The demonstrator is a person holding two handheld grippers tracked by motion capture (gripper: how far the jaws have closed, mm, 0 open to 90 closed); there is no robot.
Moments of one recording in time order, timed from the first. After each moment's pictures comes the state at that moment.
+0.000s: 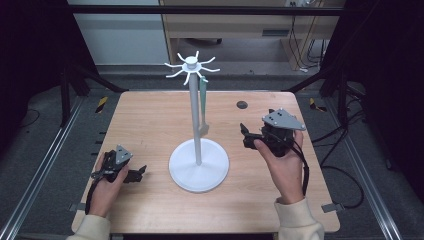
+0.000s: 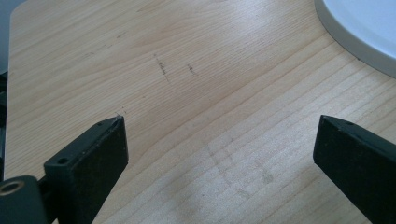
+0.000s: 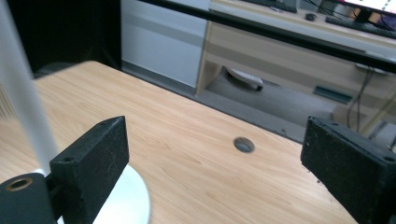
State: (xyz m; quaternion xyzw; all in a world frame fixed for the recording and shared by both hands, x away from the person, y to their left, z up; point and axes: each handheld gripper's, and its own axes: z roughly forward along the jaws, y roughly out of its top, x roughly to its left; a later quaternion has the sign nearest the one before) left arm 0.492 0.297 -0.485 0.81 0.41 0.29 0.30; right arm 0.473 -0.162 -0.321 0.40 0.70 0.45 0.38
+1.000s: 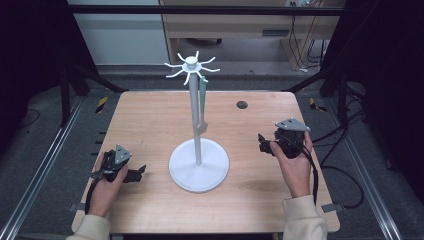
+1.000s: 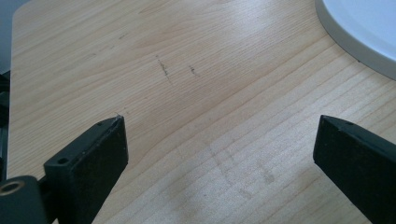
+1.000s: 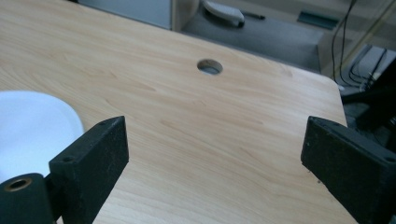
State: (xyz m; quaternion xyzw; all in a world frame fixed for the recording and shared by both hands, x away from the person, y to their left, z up) left arm 0.492 0.298 -0.484 0.81 0.41 0.29 0.30; right arm 0.509 -0.214 -0.390 0.49 0.72 0.36 0.34
